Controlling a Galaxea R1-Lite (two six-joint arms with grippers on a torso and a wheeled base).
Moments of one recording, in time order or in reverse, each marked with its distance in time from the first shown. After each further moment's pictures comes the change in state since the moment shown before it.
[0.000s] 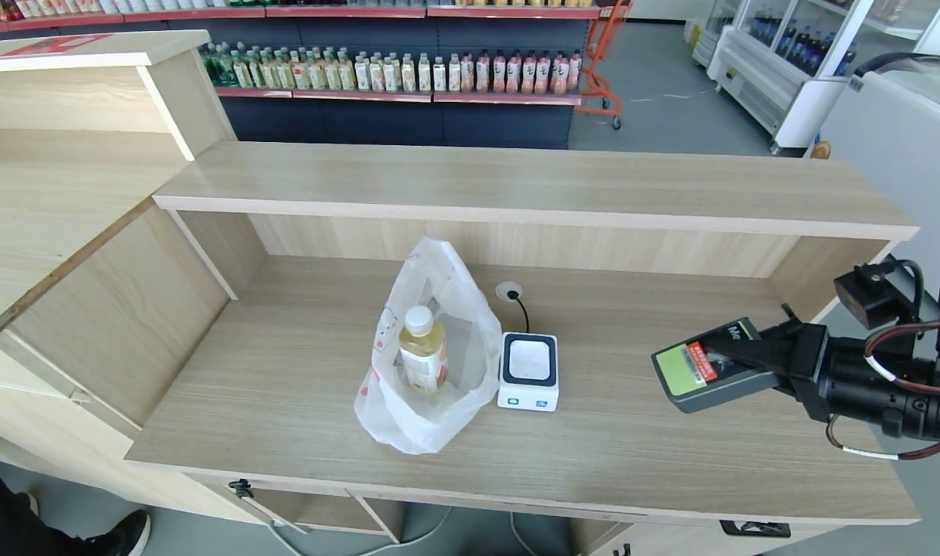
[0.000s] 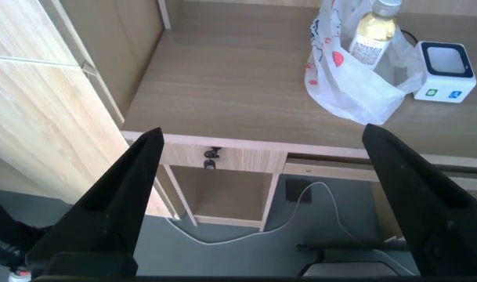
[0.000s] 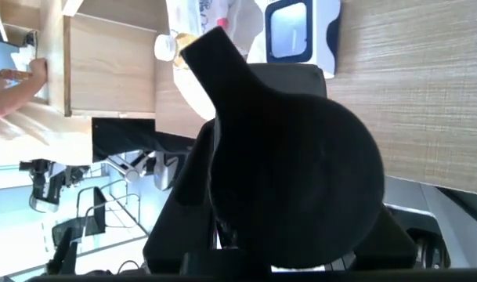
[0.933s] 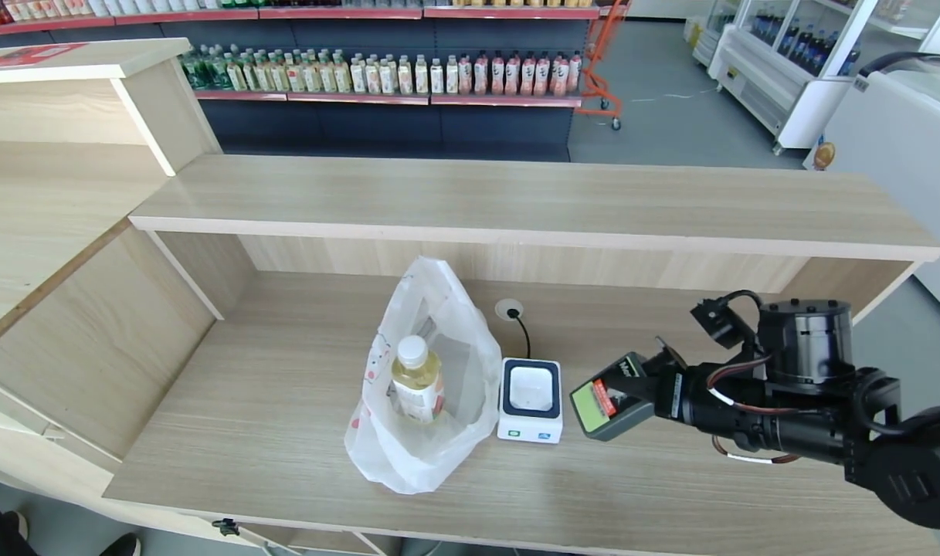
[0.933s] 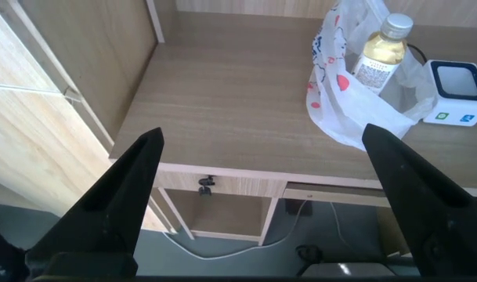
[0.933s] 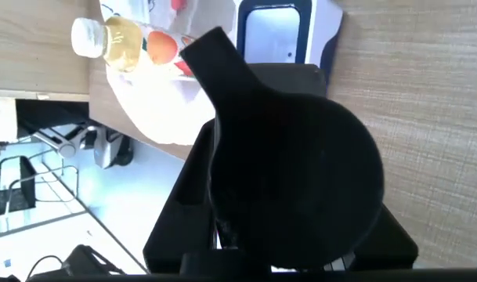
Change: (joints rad) left arm 0.000 0.000 0.000 0.000 0.000 -0.003; right arm 0.309 0.300 -0.028 -0.189 -0.220 -0.132
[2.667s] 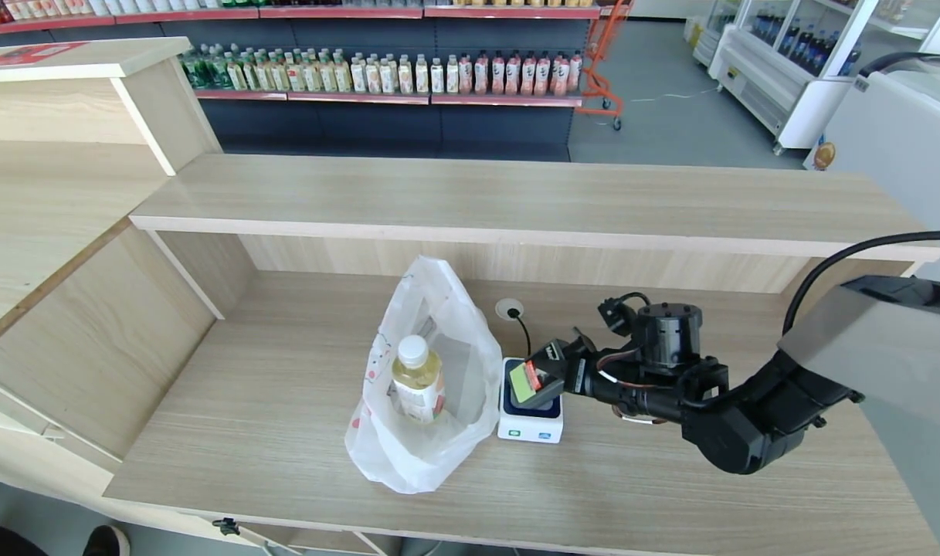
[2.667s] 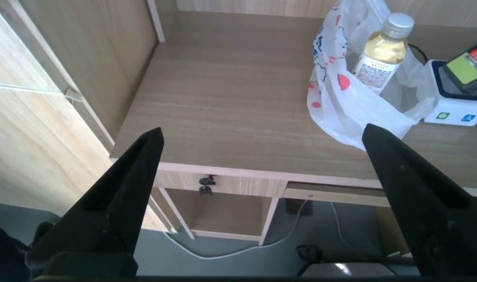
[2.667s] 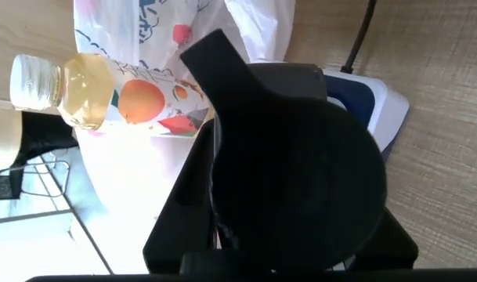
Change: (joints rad) left arm 0.000 0.000 0.000 0.000 0.000 0.000; right arm 0.063 0.410 -0.311 -0.198 0.001 0.003
